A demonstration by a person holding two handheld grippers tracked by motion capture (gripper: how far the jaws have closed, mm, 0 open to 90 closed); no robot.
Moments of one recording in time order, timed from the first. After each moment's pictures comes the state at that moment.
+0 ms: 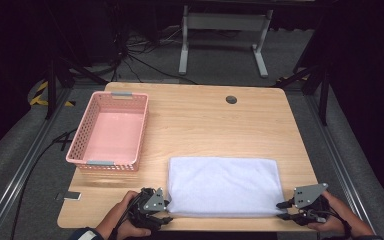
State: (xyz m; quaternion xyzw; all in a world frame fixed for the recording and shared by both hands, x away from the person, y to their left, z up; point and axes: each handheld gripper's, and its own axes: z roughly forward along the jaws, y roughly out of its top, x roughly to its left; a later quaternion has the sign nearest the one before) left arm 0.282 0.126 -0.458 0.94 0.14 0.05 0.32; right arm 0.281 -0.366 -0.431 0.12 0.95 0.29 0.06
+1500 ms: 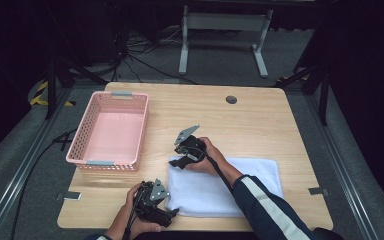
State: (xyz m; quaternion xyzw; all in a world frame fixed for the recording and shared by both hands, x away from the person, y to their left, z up) left arm 0.294 0.107 -0.478 0.89 0.28 0.10 0.35; right arm 0.453 -0.062 -0.446 0.18 0.92 0.34 0.05
